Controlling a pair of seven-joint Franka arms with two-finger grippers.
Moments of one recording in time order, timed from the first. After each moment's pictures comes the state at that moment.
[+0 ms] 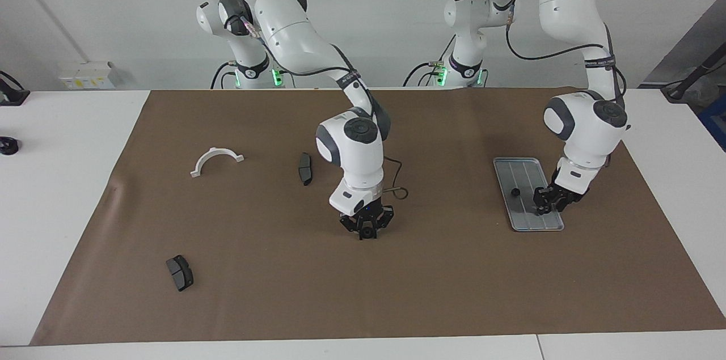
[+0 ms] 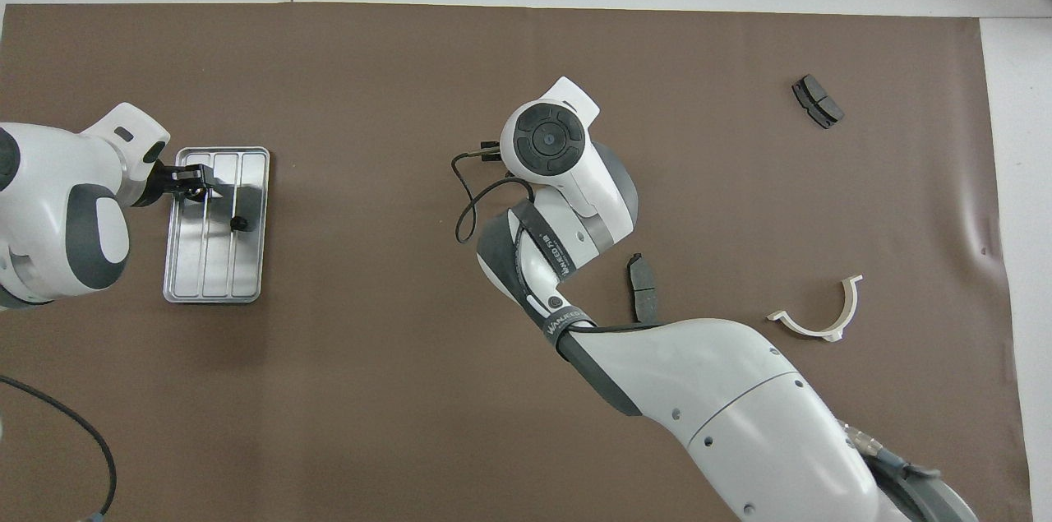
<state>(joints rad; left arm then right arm) 0.03 0.34 0.05 -2.01 -0.06 2.53 0.06 0.57 0.79 -0.07 -1.31 -0.06 2.34 0.52</state>
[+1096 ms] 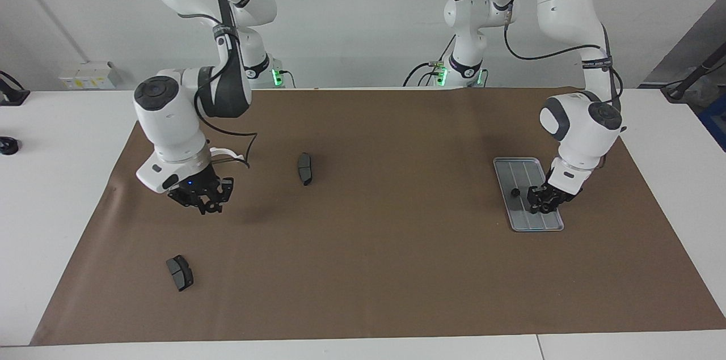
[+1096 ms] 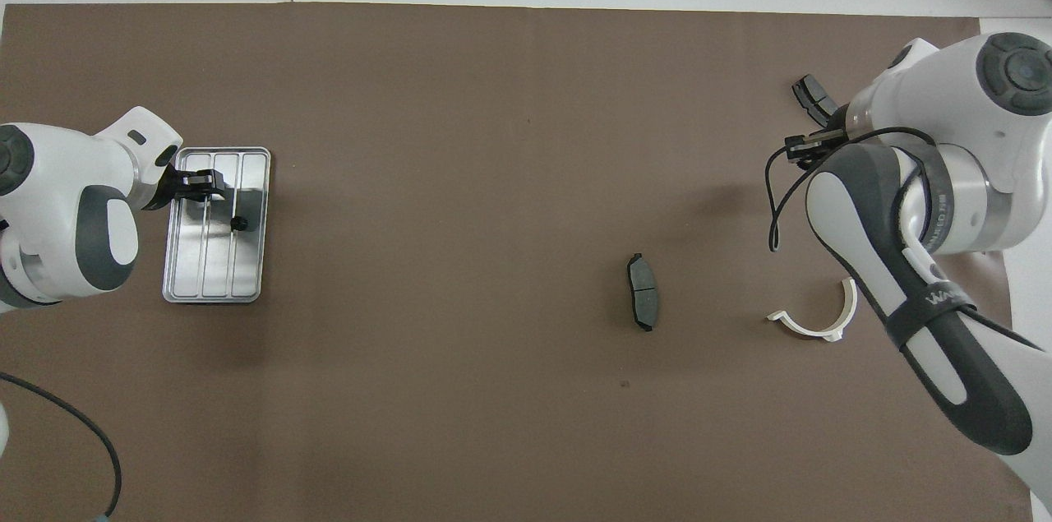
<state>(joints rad) 0.03 0.34 0.04 -2.02 -0.06 2.51 0.06 0.08 0.28 -0.08 -1.81 0.00 2.18 -0.12</state>
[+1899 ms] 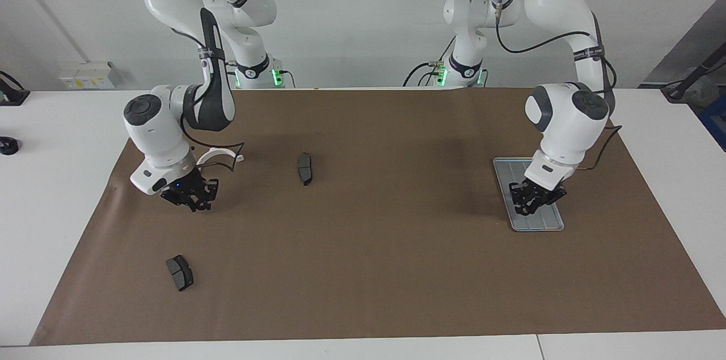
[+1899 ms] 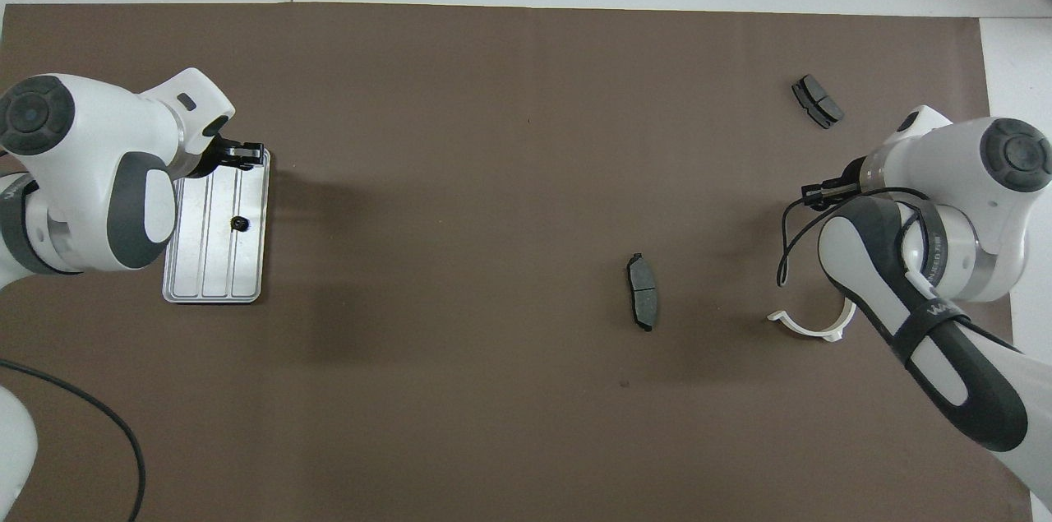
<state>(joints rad) -0.15 0.29 0.02 -1.88 -0.06 2.36 0.07 0.00 0.27 -0.08 -2.04 0.02 2.41 -0.22</state>
